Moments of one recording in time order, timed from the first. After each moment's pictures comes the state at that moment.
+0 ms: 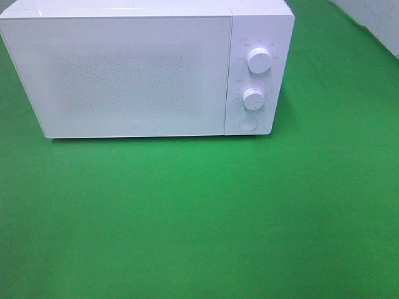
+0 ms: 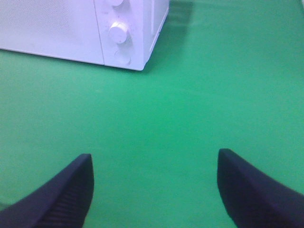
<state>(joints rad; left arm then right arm) 0.03 0.00 -0.52 -0.14 1.07 0.10 0.16 0.01 -0.50 0.01 0.97 -0.08</state>
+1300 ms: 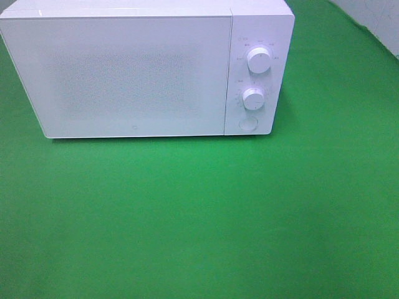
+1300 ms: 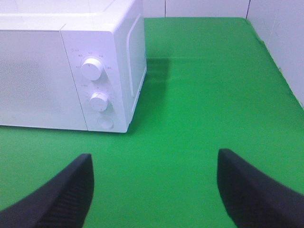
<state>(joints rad) 0.03 0.00 -0.52 -0.14 1.07 0.10 0.14 0.19 -0.51 -0.04 0.65 0.01</state>
